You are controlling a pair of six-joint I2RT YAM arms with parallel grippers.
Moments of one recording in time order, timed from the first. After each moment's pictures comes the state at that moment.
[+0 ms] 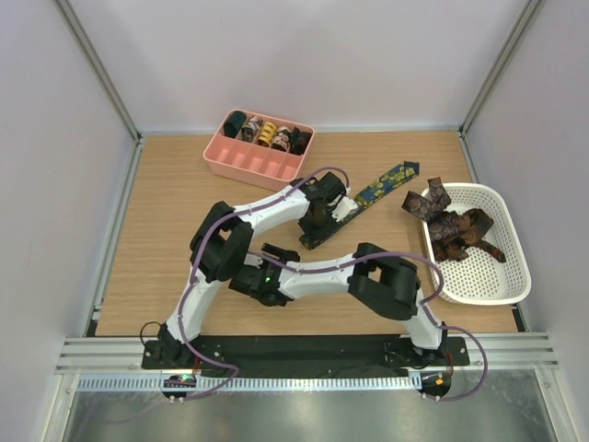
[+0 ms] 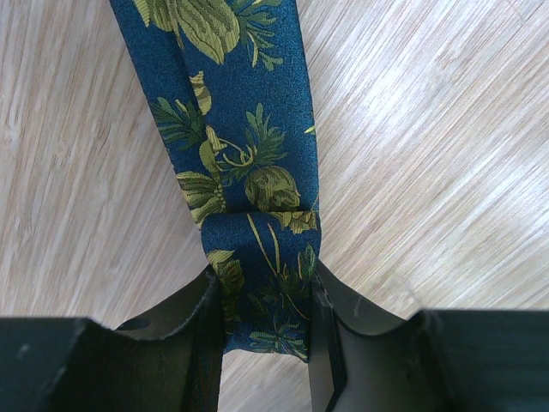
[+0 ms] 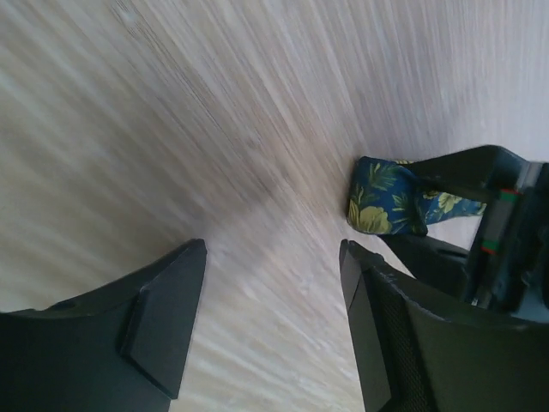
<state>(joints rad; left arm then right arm) -0.81 2.25 1.80 -0.83 0.08 0.21 1.28 2.02 1.34 -0.51 0.78 0.03</state>
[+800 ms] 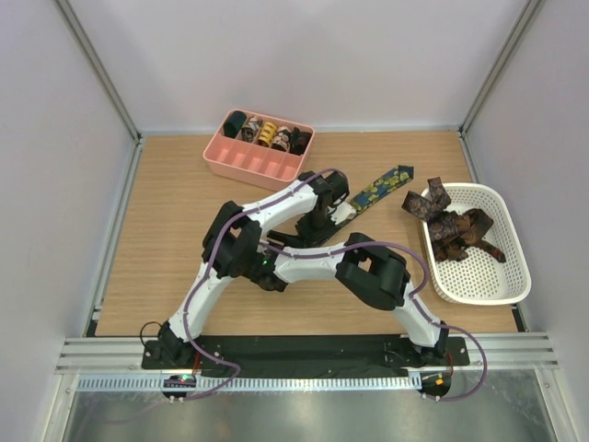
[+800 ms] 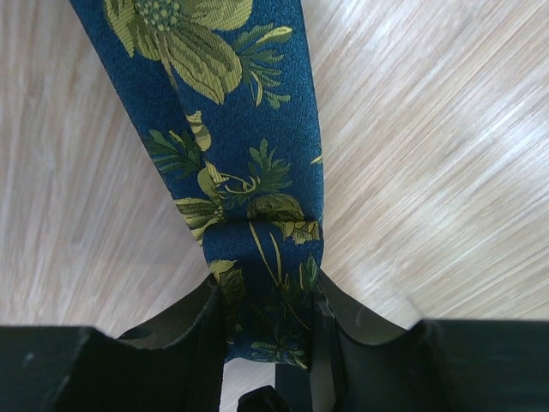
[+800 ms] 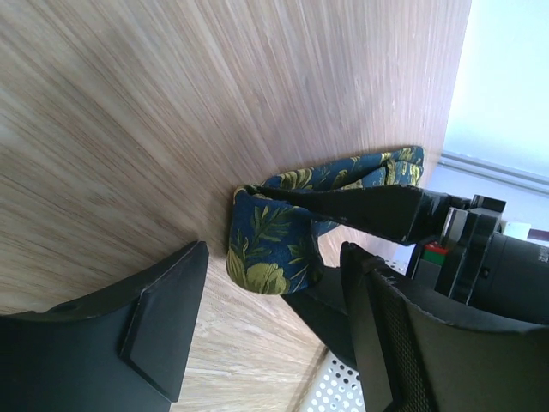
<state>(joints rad) -0.81 2.37 2.03 -1.13 0.09 0.20 1.18 2.18 1.48 -0.63 0.98 -0.09</state>
